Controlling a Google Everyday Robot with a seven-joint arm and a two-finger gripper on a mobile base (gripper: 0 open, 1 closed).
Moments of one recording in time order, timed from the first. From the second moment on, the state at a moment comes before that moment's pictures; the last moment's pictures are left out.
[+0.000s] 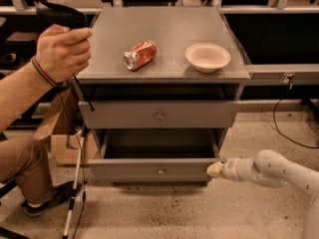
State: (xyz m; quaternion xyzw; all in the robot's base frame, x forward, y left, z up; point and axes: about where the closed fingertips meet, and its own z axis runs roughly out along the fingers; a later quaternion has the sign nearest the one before) arm 0.605 -0.237 0.406 0.12 0.92 0.35 0.17
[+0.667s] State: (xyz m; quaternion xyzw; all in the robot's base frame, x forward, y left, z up) arm 0.629 -0.240 0.388 0.15 0.91 0.34 0.16
